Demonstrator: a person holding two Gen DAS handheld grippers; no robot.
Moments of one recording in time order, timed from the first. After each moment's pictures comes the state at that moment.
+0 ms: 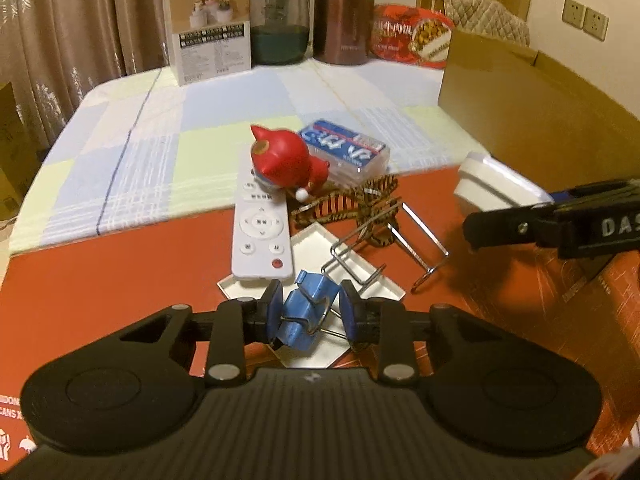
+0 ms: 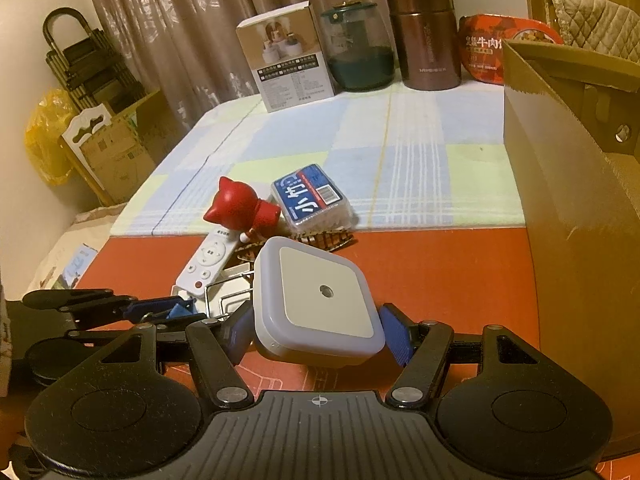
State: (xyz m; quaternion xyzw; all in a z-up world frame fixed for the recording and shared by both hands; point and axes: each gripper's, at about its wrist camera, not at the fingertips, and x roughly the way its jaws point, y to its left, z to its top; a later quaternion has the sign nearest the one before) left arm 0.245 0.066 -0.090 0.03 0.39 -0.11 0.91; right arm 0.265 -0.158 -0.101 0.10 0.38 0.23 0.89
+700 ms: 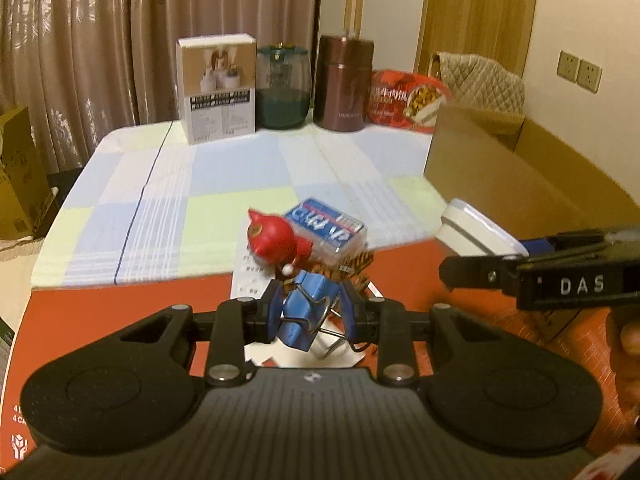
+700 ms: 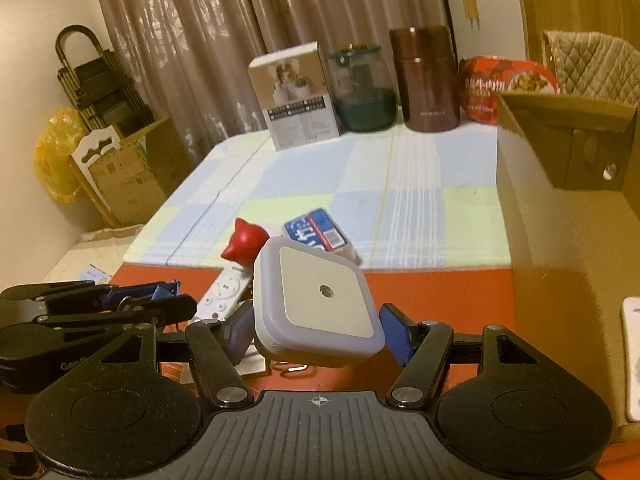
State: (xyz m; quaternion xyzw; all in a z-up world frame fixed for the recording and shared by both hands) left arm 0.230 0.052 -0.032 0.00 0.33 -0.10 0.94; right arm 0.249 -0.168 -0.067 0.10 0.33 0.23 0.91
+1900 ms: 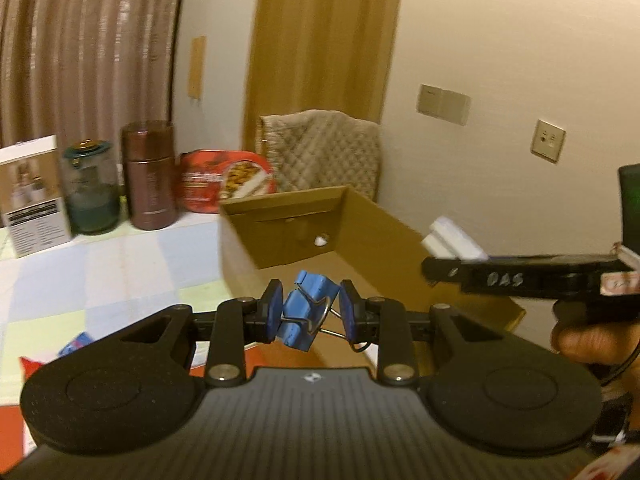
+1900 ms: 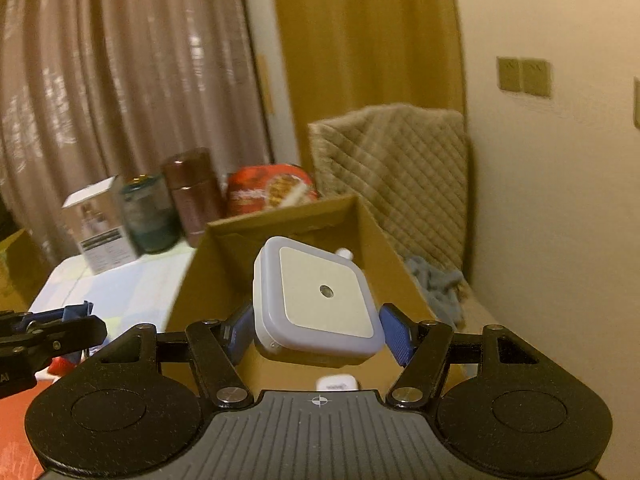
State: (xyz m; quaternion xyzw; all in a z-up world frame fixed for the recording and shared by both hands) left arm 0.248 -0.142 0.035 0.01 0.25 -0.28 0.93; right arm 0.221 -0.371 -0.022 0.14 0.26 -0.01 0.96
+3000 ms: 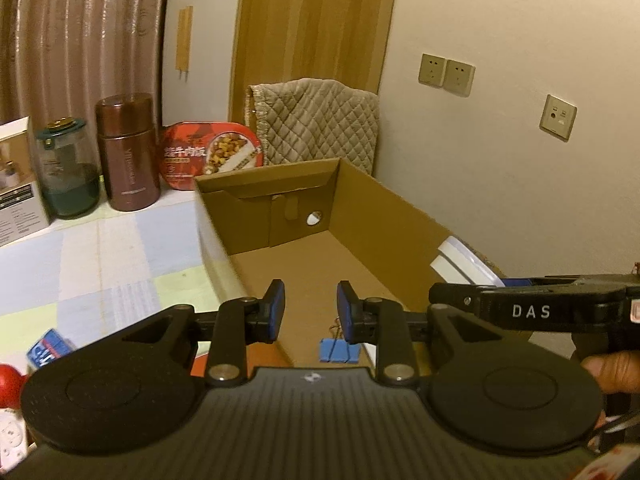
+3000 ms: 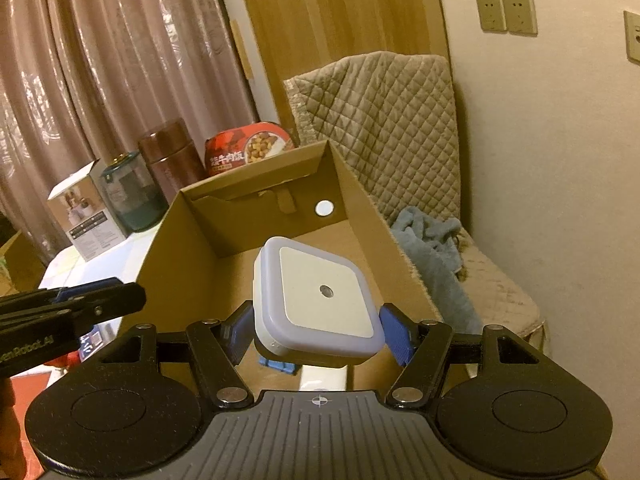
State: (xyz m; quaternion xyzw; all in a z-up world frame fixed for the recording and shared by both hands) left arm 0.282 -0.166 0.013 0.02 0.28 -0.28 0.92; right arm 0.229 -0.396 -0.044 0.17 0.30 0.00 0.94
